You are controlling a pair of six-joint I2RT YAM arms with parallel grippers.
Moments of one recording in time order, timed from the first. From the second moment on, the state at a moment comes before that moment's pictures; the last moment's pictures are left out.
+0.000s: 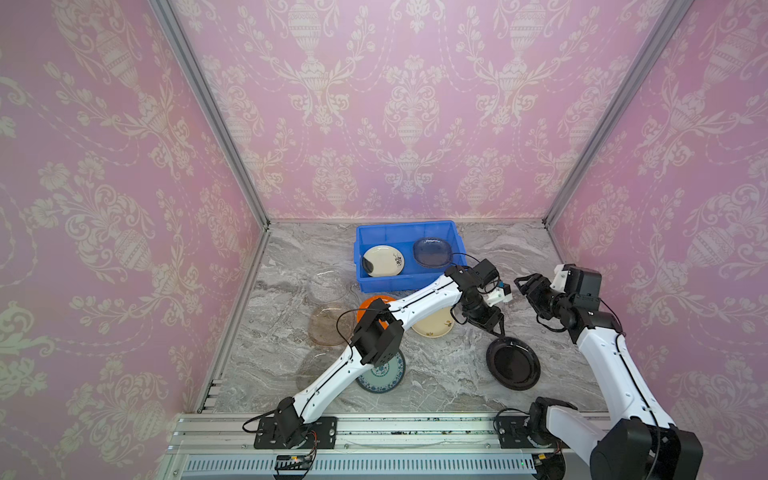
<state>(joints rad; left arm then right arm) -0.96 2.64 2.51 -1.05 0.70 -0.22 -0.24 1.05 0.76 -0.41 -0.38 0.72</state>
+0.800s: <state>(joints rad) -0.96 2.76 2.59 -1.19 0.75 -0.21 -0.26 0.93 0.64 -0.34 -0.39 0.81</state>
